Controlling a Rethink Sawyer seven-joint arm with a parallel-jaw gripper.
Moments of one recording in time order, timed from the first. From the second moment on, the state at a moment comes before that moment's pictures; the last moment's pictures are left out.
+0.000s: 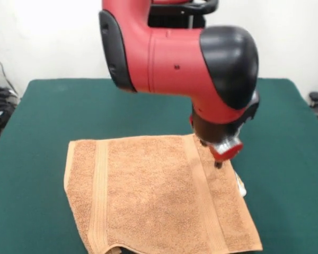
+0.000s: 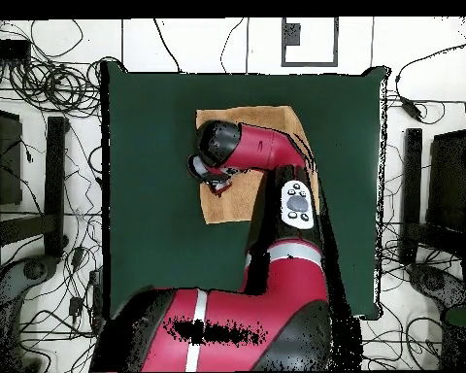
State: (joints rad) arm -0.09 -0.21 -0.02 1.10 0.04 1.06 2.73
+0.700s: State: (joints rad) arm 0.04 -0.06 -0.17 0.81 -0.03 1.19 2.73
